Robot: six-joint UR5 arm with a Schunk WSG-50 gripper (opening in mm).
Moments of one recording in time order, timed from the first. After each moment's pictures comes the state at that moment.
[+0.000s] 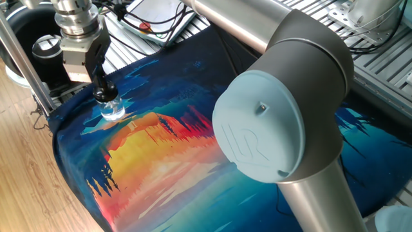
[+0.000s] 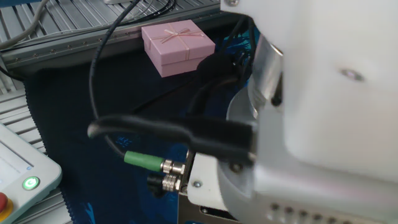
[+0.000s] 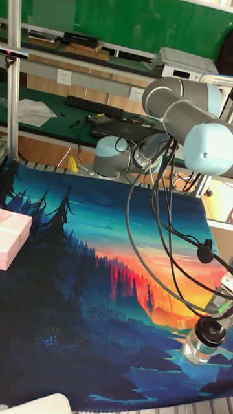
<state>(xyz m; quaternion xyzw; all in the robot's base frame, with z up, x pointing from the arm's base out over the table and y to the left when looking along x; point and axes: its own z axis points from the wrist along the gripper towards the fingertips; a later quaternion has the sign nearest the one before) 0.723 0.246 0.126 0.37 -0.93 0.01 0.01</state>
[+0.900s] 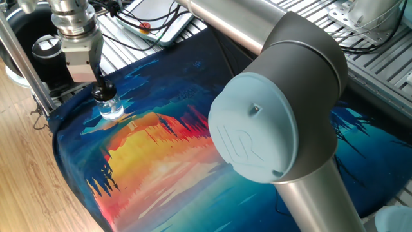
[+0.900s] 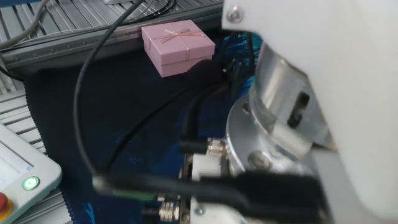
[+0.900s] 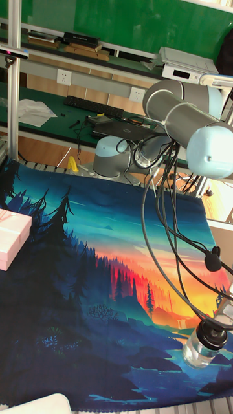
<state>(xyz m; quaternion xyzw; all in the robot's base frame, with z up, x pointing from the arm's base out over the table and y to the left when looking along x) 0.730 0.253 0.122 0.47 -0.88 0.00 0.00</state>
